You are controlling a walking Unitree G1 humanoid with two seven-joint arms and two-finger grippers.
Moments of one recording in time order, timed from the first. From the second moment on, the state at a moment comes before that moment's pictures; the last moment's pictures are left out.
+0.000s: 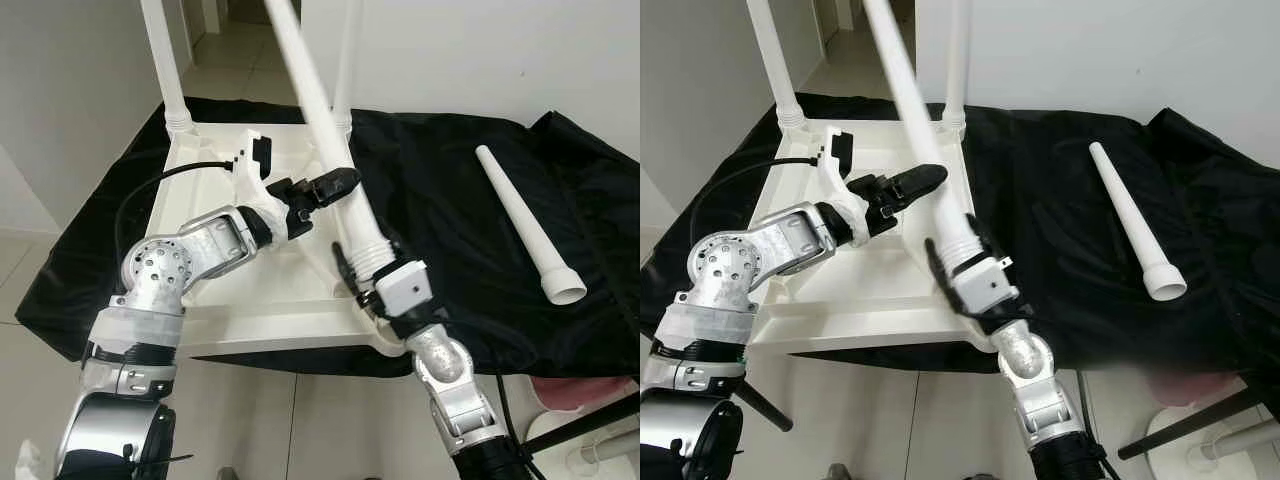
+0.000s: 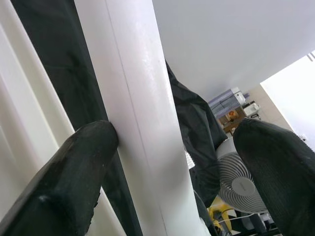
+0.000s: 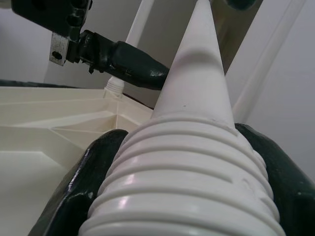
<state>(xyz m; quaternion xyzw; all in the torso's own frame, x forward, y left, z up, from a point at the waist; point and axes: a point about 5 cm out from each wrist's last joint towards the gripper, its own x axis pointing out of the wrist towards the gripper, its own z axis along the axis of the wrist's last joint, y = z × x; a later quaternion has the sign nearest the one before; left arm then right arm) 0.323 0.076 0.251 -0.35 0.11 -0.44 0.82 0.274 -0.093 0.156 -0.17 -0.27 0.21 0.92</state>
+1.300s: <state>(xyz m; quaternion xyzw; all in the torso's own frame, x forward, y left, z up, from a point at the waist) 0.373 0.076 0.255 -0.32 0.16 -0.35 0.87 0.261 -0.102 0.143 -0.25 -0.28 0.22 0.90</state>
